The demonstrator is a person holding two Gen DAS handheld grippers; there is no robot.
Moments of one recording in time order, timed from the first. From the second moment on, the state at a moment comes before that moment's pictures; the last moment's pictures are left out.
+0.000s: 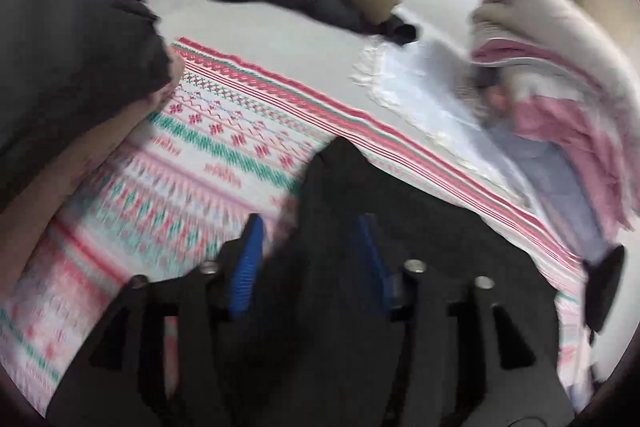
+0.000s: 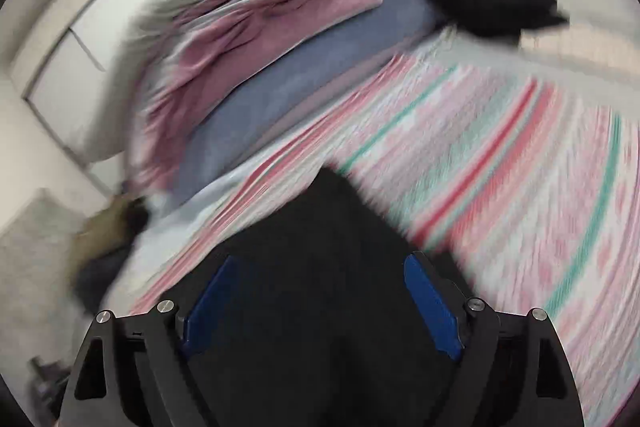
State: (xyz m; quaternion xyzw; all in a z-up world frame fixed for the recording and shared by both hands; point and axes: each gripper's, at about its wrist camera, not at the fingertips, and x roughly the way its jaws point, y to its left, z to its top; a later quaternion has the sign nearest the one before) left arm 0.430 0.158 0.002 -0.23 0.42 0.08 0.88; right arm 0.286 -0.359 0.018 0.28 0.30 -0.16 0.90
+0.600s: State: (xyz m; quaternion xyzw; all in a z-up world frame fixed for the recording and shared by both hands) left arm 0.268 0.110 -0.032 -0.13 0.46 0.09 0.88; right arm 0.183 -0.279 -0.010 0.11 0.35 -0.15 0.92
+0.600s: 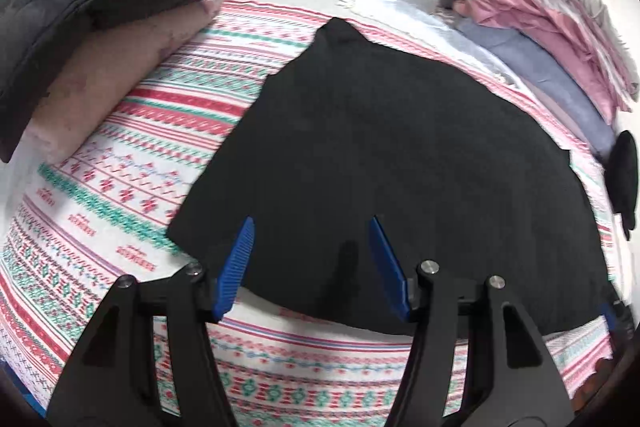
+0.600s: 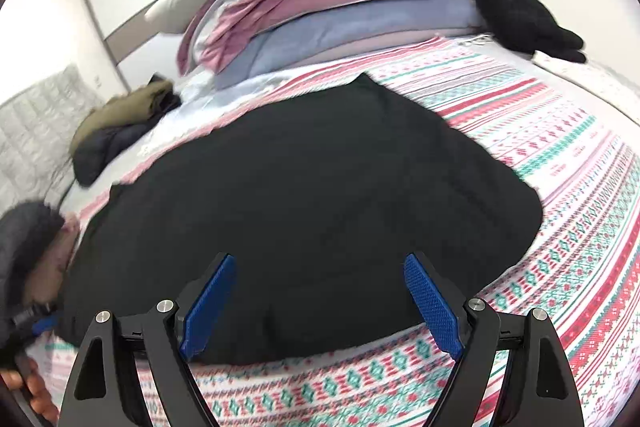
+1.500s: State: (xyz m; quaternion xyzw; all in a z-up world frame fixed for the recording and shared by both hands) left arm 0.278 0.126 -0.070 -0.16 0.50 0.09 0.85; right arm 0.205 -0.349 -0.040 0.10 0.41 -0.19 0.89
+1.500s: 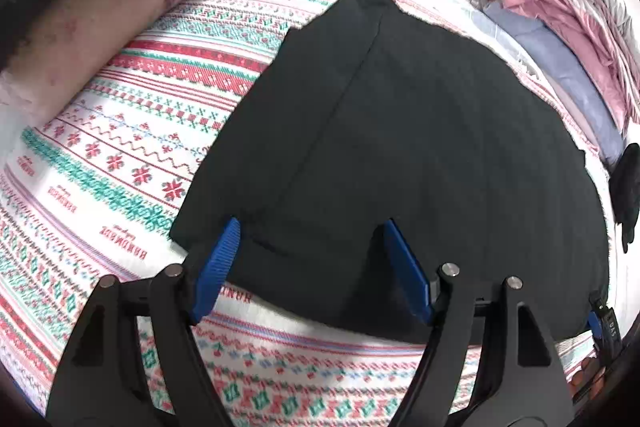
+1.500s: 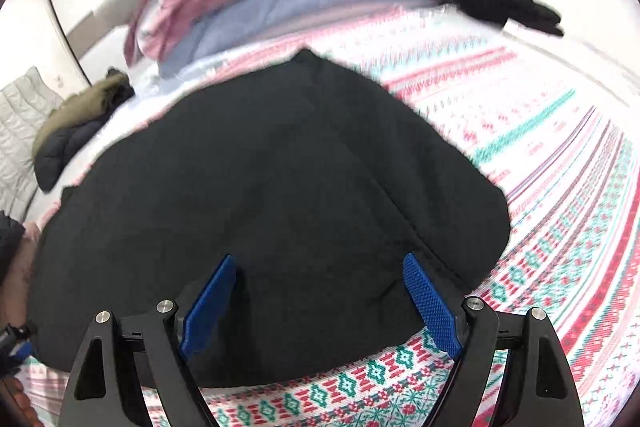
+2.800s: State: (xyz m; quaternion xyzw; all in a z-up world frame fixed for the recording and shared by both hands) left arm 0.336 -0.063 -0.059 0.06 0.51 -0.06 0.86; right arm 0.175 -0.399 -0.049 0.32 0.40 -0.22 0.83
